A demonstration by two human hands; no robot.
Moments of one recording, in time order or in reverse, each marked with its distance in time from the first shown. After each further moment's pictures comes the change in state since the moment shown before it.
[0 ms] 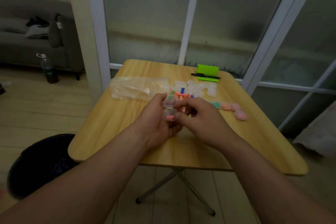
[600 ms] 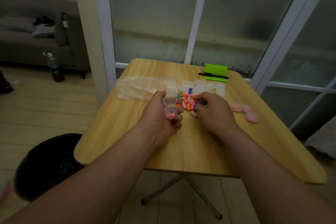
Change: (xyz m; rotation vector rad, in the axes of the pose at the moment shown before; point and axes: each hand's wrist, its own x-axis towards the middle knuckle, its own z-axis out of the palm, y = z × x) left_hand 0.007 0.009 -0.006 -0.029 0.212 0.069; right_hand 0.052 0.050 0.016 -0.253 0.190 0.166
